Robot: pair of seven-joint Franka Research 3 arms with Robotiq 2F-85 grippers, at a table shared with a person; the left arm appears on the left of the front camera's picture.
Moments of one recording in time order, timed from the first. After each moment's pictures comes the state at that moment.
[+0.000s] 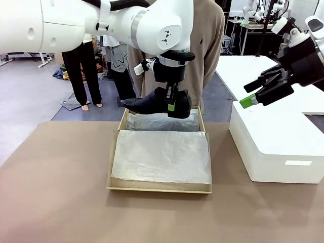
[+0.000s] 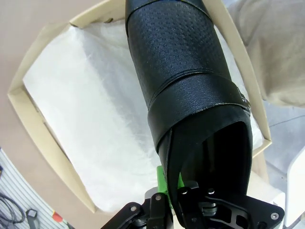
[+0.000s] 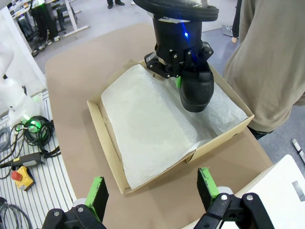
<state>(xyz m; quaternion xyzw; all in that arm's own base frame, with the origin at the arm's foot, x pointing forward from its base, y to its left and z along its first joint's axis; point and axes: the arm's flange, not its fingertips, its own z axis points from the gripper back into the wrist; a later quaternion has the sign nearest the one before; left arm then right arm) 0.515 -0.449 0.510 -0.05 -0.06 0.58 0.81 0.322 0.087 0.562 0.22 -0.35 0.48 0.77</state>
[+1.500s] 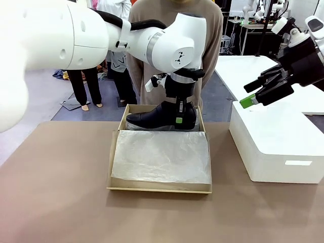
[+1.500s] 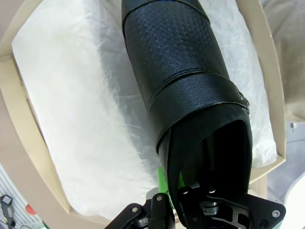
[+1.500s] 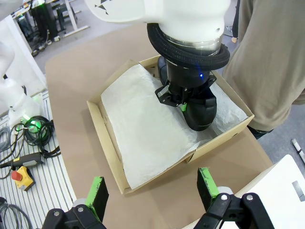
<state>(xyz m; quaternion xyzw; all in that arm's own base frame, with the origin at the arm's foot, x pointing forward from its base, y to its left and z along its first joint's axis) 0.520 -0.482 0.456 -0.04 -0.06 0.65 0.75 0.322 0.087 0.562 0.22 -0.35 0.48 0.77</state>
